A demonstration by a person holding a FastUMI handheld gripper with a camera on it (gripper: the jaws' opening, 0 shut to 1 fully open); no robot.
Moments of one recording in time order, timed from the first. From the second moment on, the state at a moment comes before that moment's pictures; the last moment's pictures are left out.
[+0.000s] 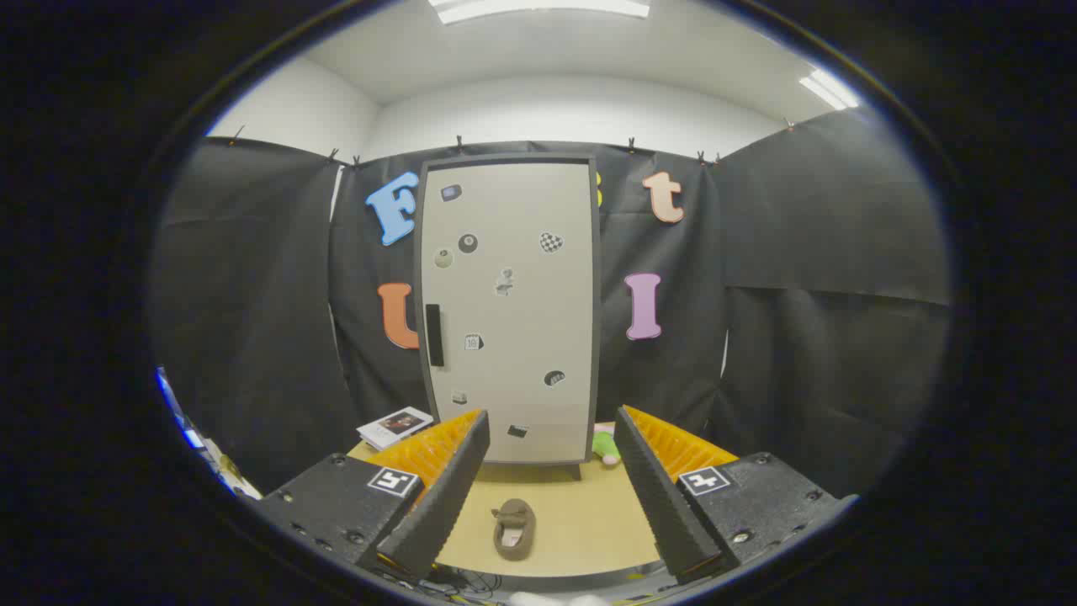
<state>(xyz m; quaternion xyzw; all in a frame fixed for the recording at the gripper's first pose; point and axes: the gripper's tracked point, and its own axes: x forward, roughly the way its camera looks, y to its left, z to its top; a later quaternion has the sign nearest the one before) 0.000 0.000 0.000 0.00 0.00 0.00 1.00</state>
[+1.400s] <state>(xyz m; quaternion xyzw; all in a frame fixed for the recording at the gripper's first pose) 0.157 0.143 0.008 0.00 0.01 0.07 1.00</state>
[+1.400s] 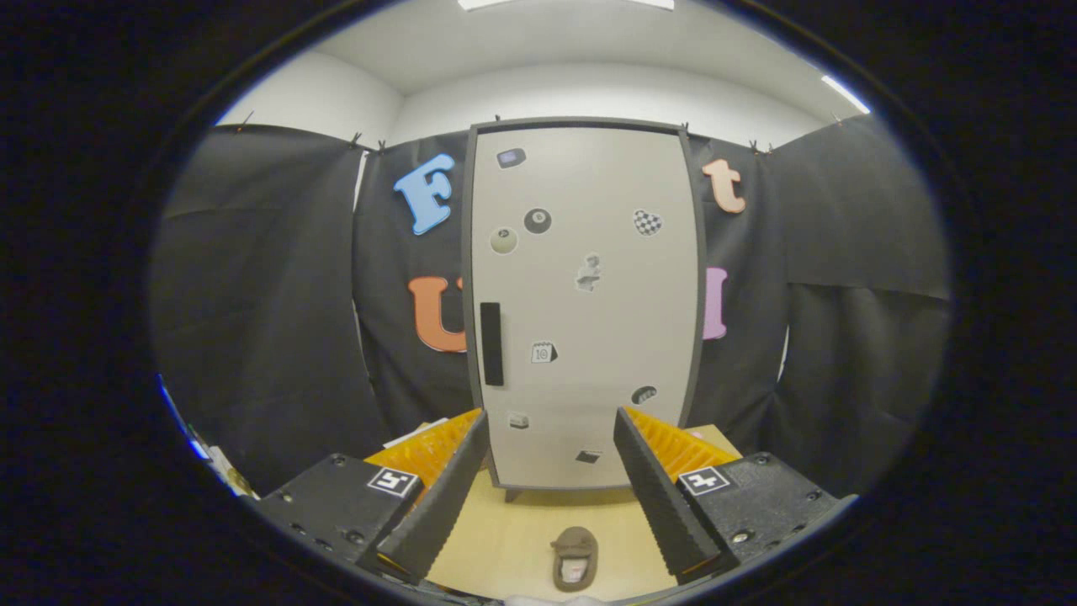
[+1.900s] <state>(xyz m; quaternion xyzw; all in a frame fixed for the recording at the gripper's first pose) 0.309 0.207 0.016 -0.01 0.00 0.07 1.00</state>
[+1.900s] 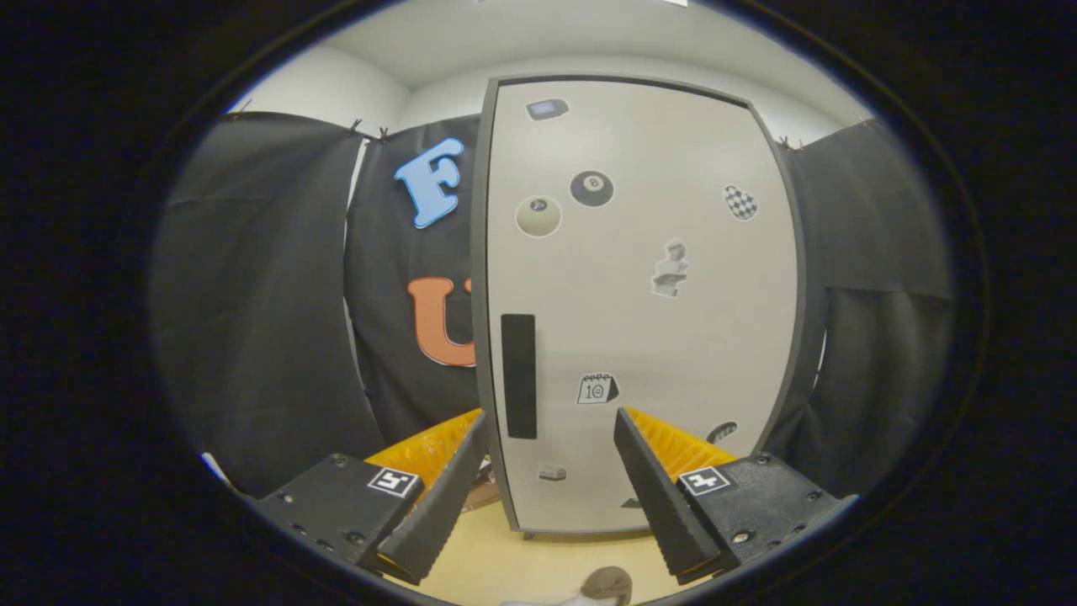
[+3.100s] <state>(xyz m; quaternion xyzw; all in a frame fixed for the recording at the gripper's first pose) 0.404 0.244 -0.007 0.00 0.06 0.06 1.00</state>
